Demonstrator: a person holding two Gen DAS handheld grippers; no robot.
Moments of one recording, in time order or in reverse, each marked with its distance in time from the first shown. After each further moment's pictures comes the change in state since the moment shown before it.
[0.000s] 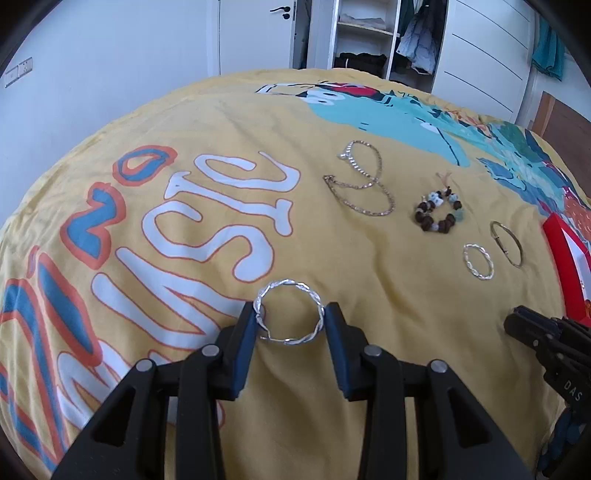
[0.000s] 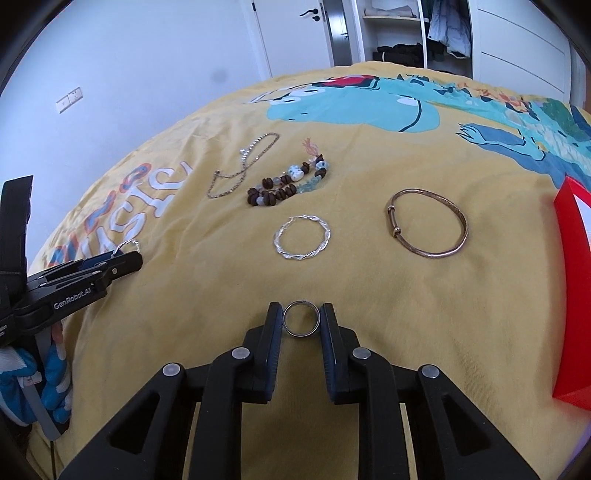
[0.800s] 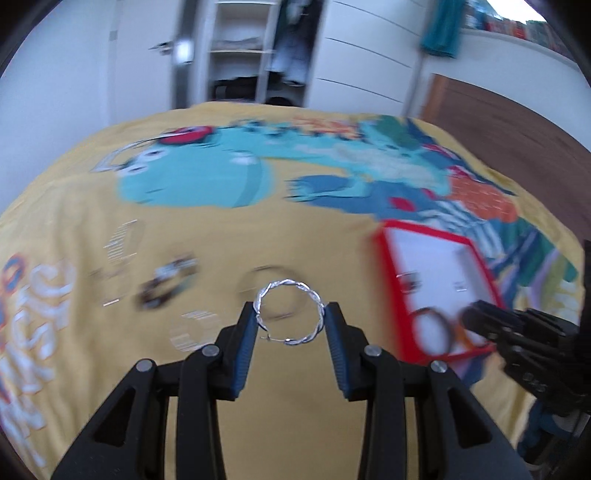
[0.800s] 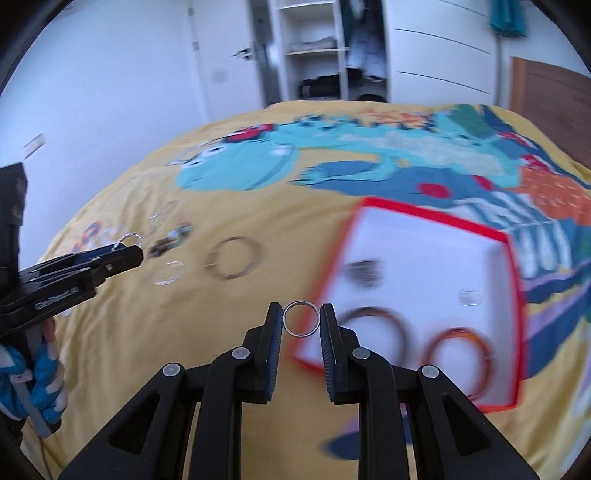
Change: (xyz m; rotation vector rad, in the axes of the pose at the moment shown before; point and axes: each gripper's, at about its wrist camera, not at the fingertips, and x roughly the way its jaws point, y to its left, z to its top) left arm -0.064 -0.238 0.040 0.222 -0.076 -0.346; right arm -0.150 -0.163 -0.010 0.131 -0.115 -0.231
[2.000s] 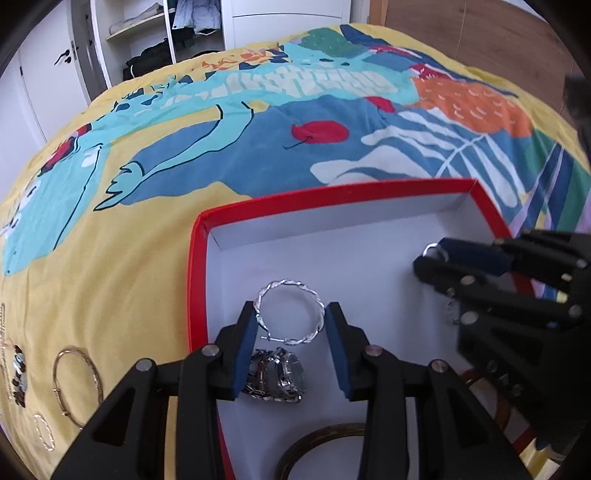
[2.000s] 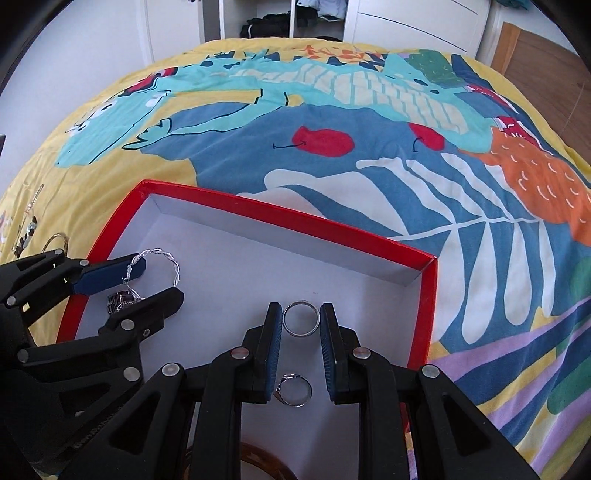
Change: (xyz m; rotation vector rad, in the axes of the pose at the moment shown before) left arm 0.191 -0.157 0.033 0.242 0.243 0.019; right arm 0.115 -0.132 0.050 -0.032 0.246 -0.166
